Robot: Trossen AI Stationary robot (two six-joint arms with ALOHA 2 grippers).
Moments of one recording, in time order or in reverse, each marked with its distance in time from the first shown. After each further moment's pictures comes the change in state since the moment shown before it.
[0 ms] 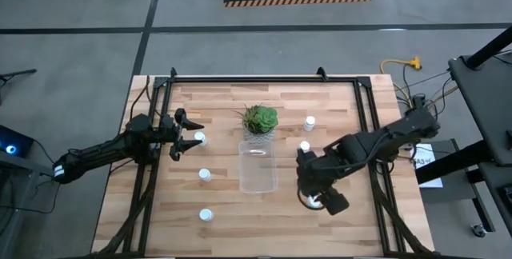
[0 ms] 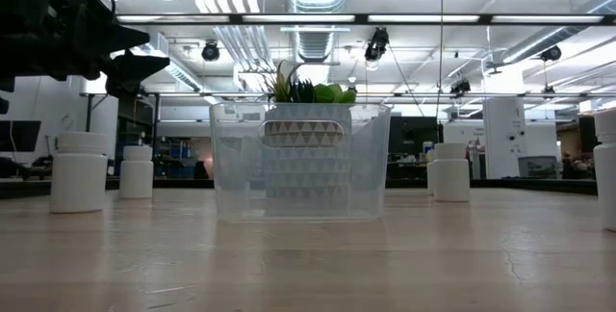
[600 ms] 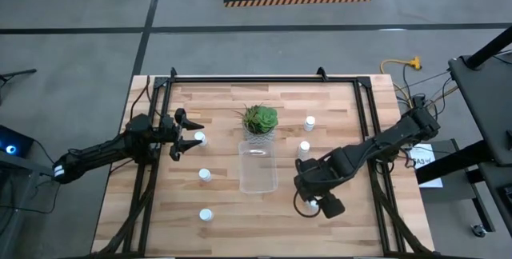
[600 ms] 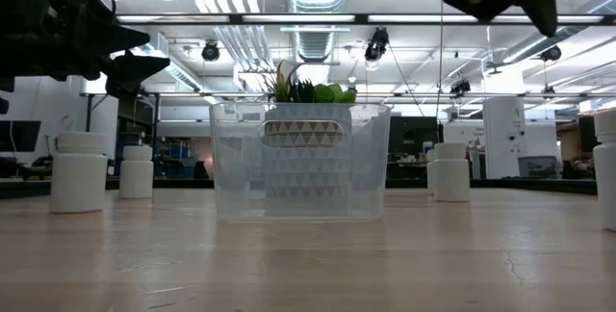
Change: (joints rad) left arm 0.000 0.001 0.000 0.000 0.000 0.000; right arm 0.023 0.014 -0.239 0.136 -0.002 0.060
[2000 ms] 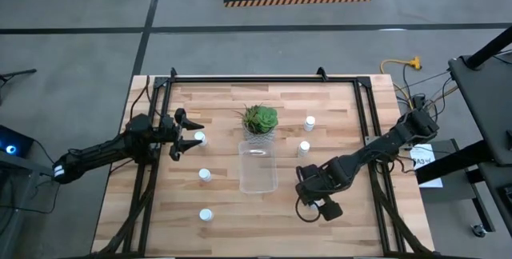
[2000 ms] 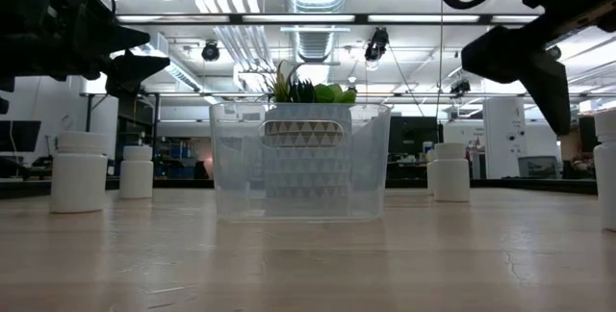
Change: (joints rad) left arm 0.000 0.000 0.000 0.000 0.000 0.000; right arm 0.032 0.020 -0.249 0.248 0.020 0.032
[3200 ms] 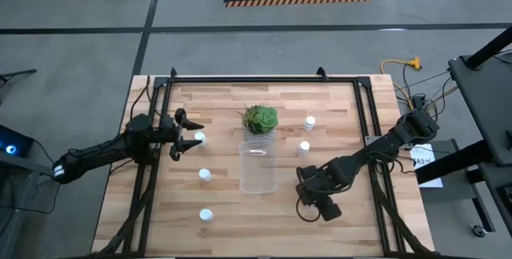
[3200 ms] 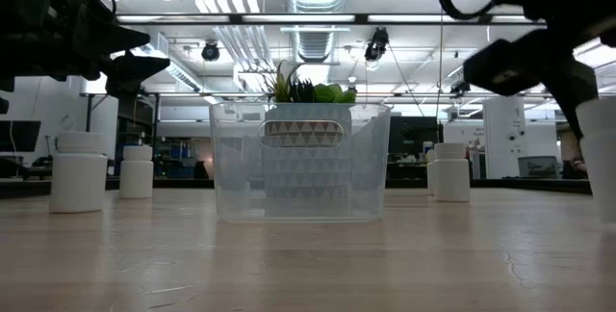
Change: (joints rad) left arm 0.000 0.001 0.000 0.000 0.000 0.000; right arm 0.000 -0.001 -0.036 0.072 -0.003 0.014
